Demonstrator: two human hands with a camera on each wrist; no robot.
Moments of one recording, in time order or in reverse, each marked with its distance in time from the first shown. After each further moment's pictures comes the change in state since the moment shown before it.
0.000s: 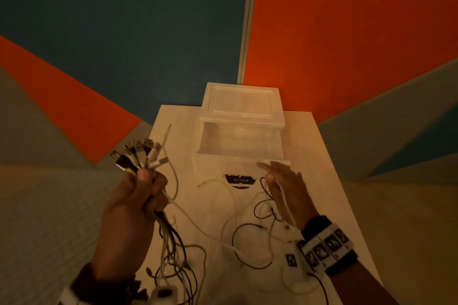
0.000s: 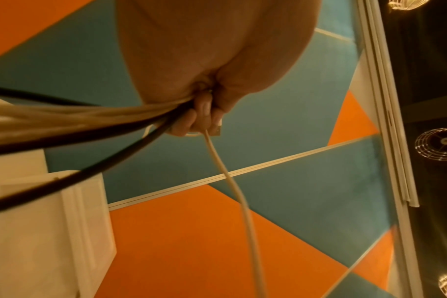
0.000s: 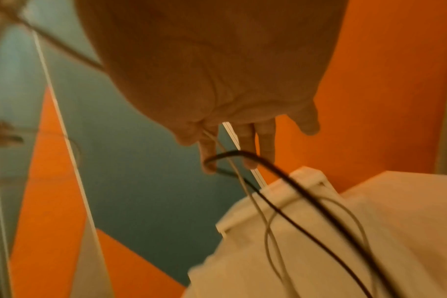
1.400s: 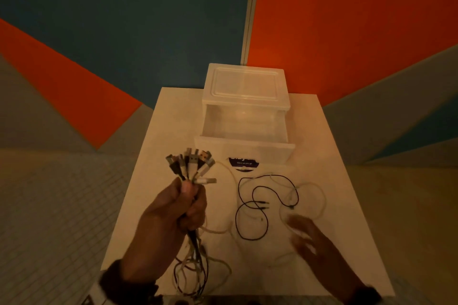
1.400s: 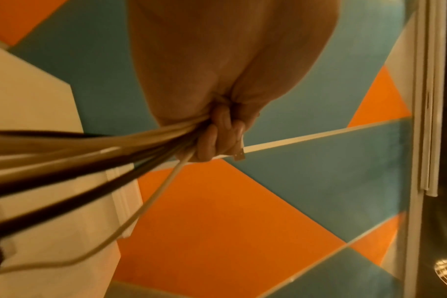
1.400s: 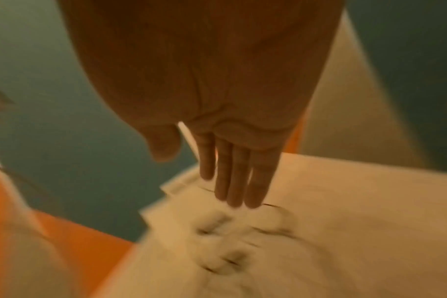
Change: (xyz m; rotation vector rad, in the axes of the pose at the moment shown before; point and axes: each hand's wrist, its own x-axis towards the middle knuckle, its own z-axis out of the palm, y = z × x) left_hand -0.023 -0.030 -0.003 -0.091 -0.339 -0.287; right_hand -0.122 -0.017 0.001 0.594 -0.207 0.280
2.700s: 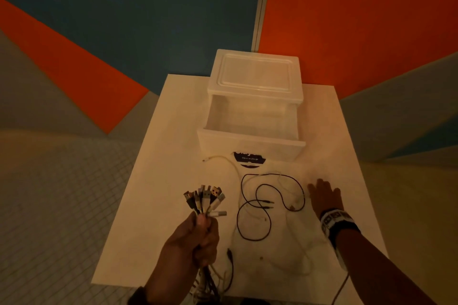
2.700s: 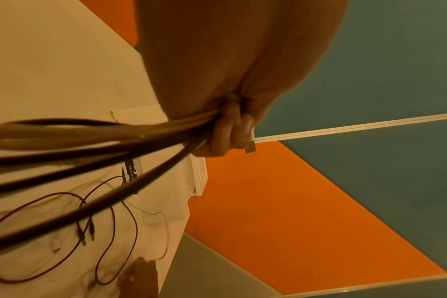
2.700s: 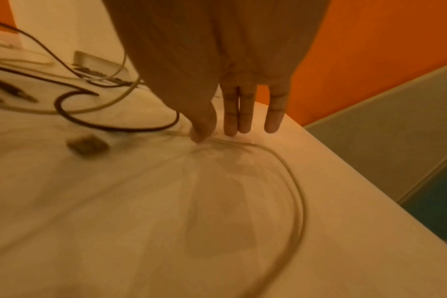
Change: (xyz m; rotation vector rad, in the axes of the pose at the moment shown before) left_hand 0.005 -0.080 -0.011 -0.226 0.198 -0.253; right_hand 0.189 0.185 -0.083 -1.314 0.023 0.304
